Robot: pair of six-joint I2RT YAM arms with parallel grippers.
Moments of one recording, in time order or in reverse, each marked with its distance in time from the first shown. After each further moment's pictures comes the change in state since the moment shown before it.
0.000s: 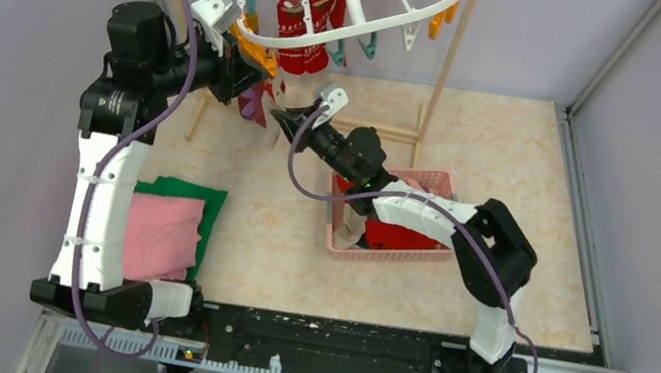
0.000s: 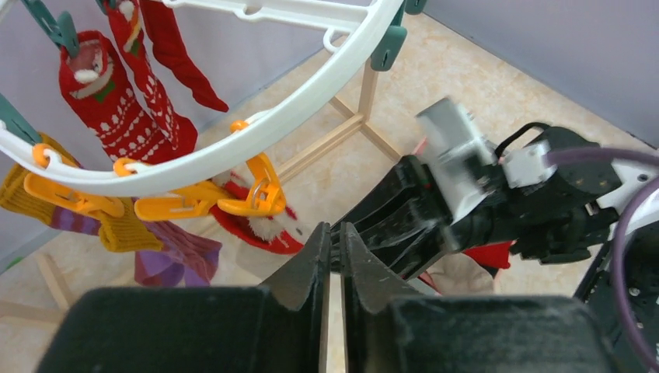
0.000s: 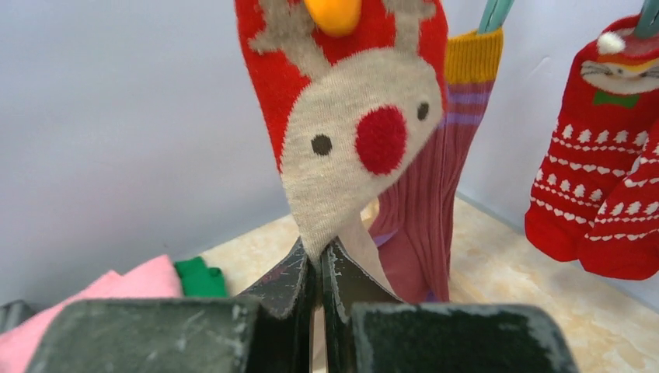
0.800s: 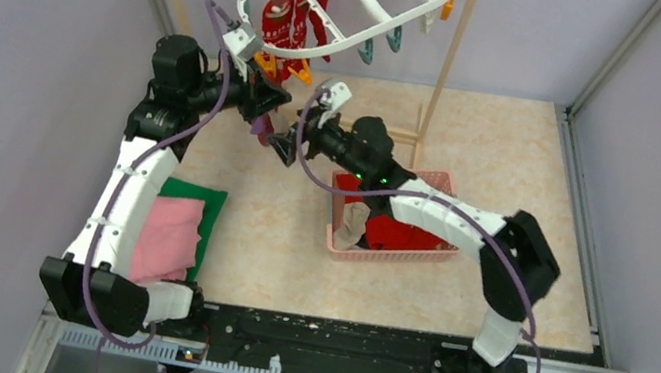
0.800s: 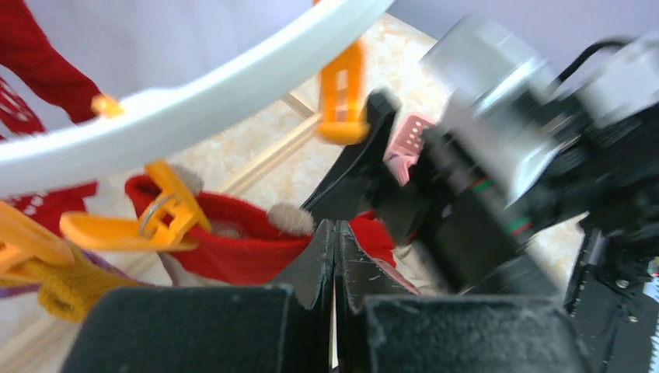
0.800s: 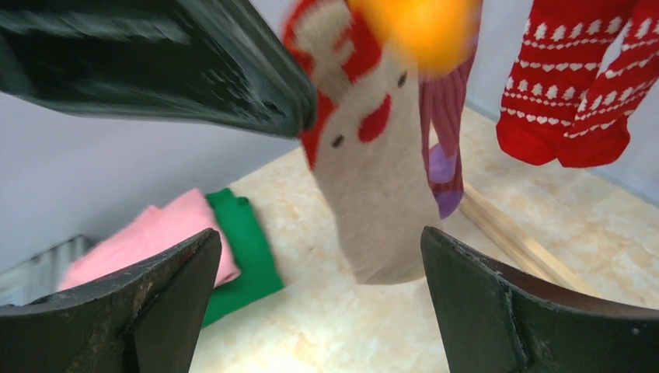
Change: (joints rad) left arm -0.047 -0.029 -0.423 0.417 0.104 -0.112; right arm -0.037 -0.256 -0.112 -0.353 -0.073 0.113
